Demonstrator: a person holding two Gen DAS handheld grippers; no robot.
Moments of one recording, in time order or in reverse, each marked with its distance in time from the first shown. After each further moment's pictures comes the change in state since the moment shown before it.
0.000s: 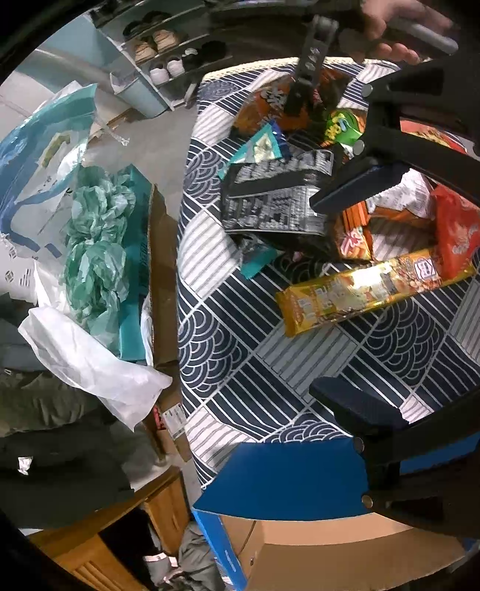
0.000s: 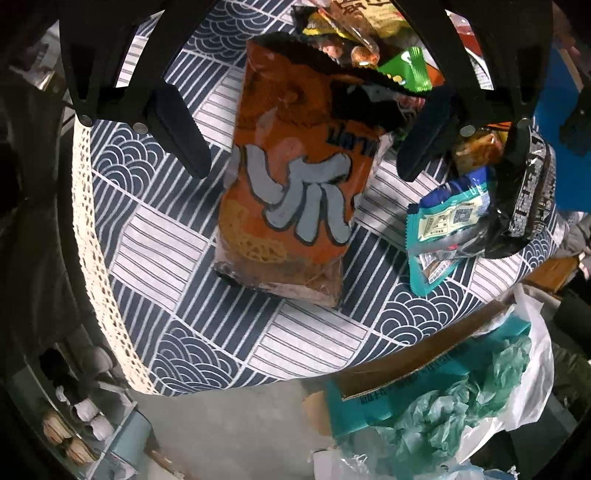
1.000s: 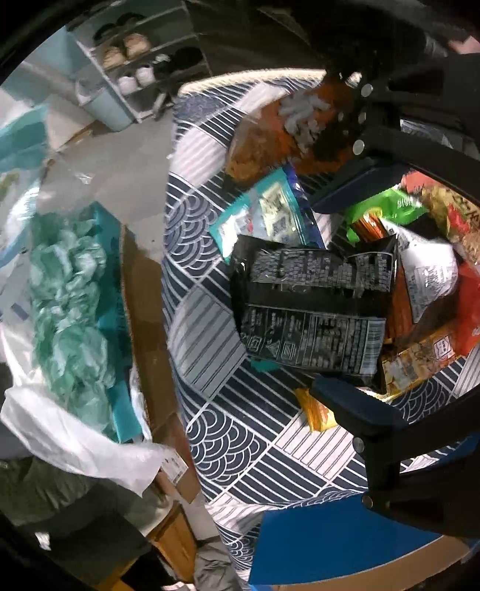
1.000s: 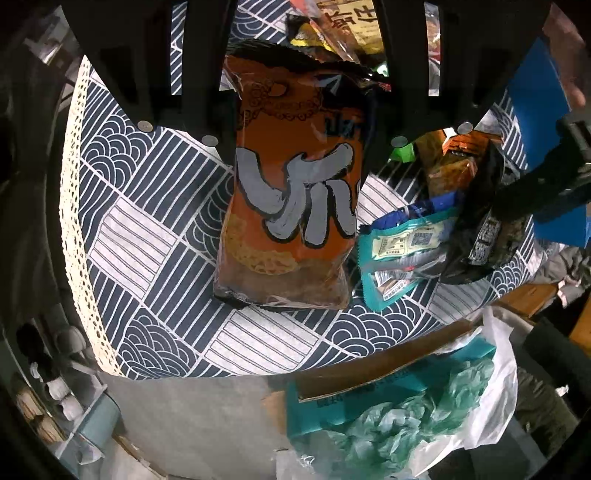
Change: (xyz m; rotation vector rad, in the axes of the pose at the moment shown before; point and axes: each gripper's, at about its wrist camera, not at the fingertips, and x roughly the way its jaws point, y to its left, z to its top) left arm 0.043 -0.082 0.027 0.083 0.152 -0.004; right arm -0.009 0.015 -0.009 -0.091 -0.002 0.073
